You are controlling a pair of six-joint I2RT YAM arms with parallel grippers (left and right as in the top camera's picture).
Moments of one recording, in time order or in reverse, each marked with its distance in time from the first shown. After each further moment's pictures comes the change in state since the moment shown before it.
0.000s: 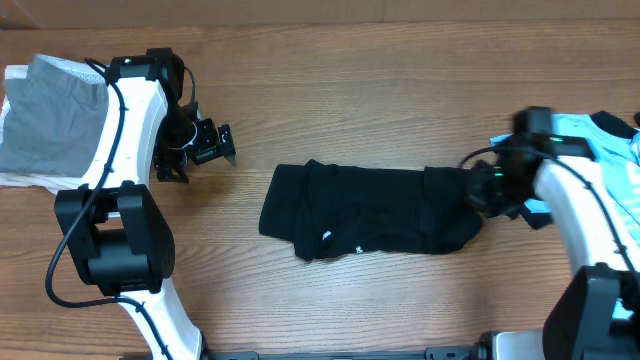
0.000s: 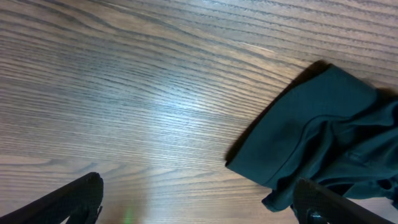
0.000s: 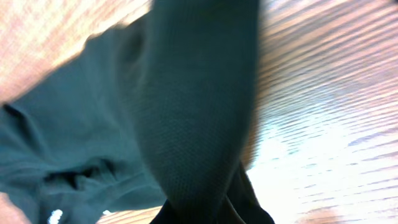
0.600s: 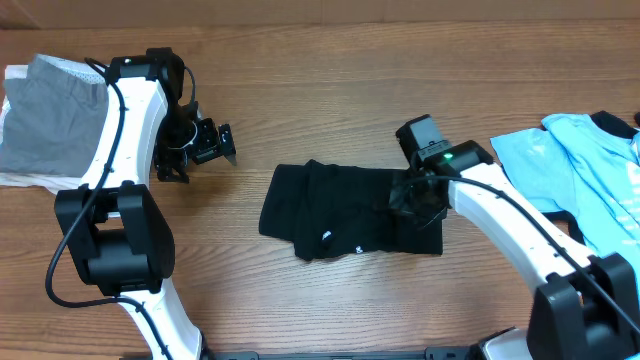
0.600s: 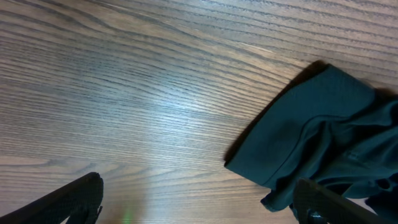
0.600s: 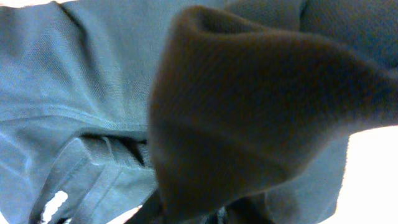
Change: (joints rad) left arm 0.000 0.000 0.000 0.002 0.004 0.000; right arm 0.467 0.039 0.000 0.108 0.138 0.204
